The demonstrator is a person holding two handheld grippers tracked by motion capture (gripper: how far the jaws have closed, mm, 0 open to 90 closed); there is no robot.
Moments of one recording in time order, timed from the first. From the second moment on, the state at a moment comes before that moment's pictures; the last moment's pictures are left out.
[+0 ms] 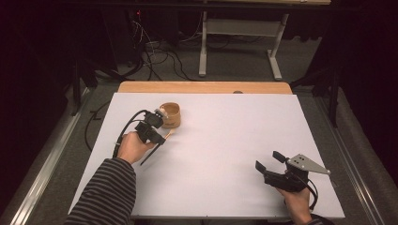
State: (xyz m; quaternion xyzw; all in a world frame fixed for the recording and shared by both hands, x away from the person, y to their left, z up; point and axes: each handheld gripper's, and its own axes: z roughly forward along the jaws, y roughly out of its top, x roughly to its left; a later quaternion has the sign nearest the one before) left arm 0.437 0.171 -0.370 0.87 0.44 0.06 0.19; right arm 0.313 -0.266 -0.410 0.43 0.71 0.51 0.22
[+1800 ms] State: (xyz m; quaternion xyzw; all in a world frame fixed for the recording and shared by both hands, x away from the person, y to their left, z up) left arm 0.433 0.181 -0.312 0.83 0.42 0.11 0.35; right arm 0.312 -0.265 -0.410 0.42 0.72 0.51 0.22
